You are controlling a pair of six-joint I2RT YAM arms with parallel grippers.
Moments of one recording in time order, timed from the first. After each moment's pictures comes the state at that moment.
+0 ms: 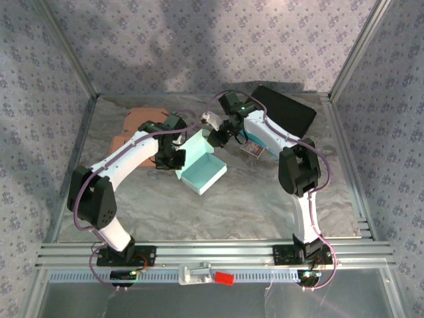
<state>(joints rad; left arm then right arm) -0.54 1.65 1.37 -1.12 0.04 -0.50 0.52 2.10 1.85 -0.86 -0.48 -0.42</state>
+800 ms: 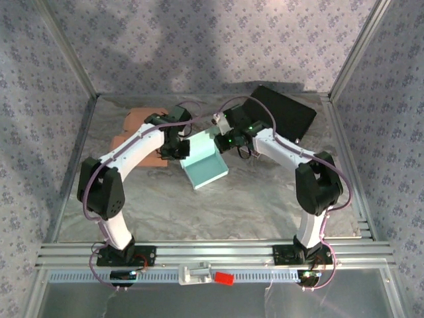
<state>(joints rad) -0.53 1.77 1.52 -1.07 -0.02 -0.53 0.58 1.81 1.42 -0.47 -0.14 0.06</state>
